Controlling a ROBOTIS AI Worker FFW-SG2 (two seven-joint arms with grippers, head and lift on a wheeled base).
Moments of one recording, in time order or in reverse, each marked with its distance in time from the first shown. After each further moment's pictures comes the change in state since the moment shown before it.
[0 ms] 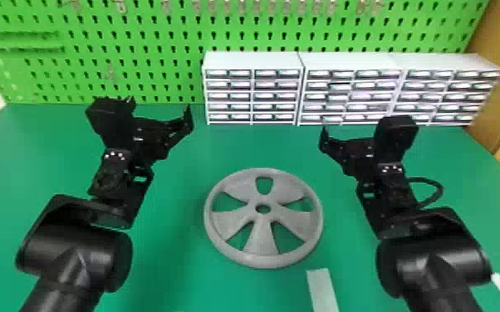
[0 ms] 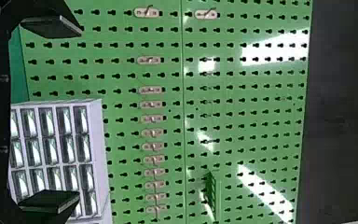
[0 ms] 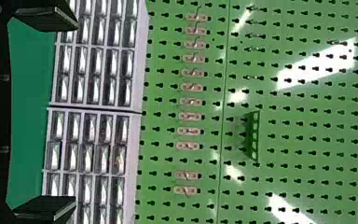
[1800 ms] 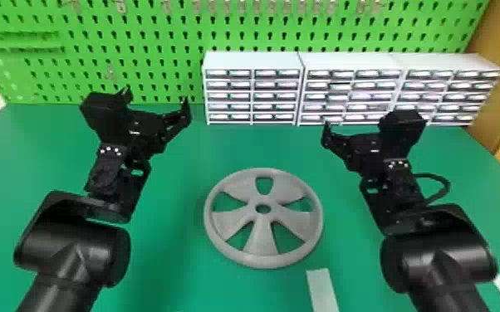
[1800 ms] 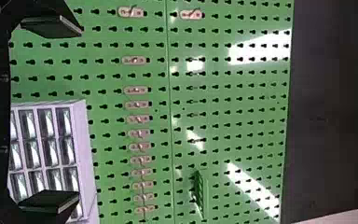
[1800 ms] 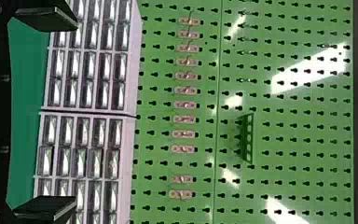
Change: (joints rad) left arm -0.016 -0.002 0.009 0.003 -0.012 -0.038 -0.018; right arm -0.007 -0.006 -0.015 -0.017 -0.012 0.005 0.037
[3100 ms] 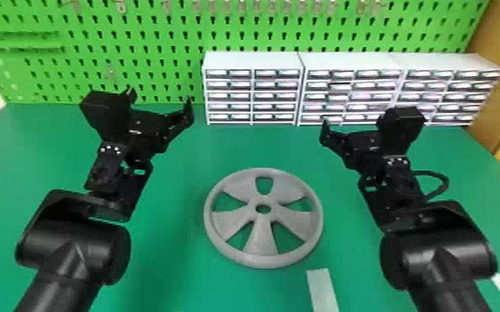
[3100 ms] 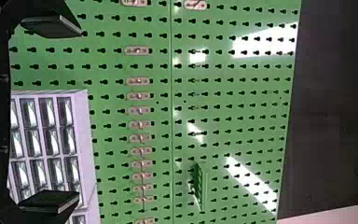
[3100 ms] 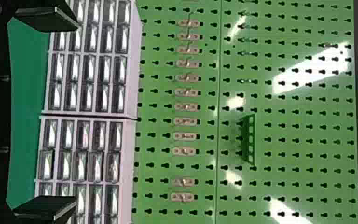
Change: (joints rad) left arm -0.009 0.008 -0.009 0.014 0.044 0.000 -0.029; right arm -0.005 0.000 0.008 -0.015 -0.018 0.029 0.000
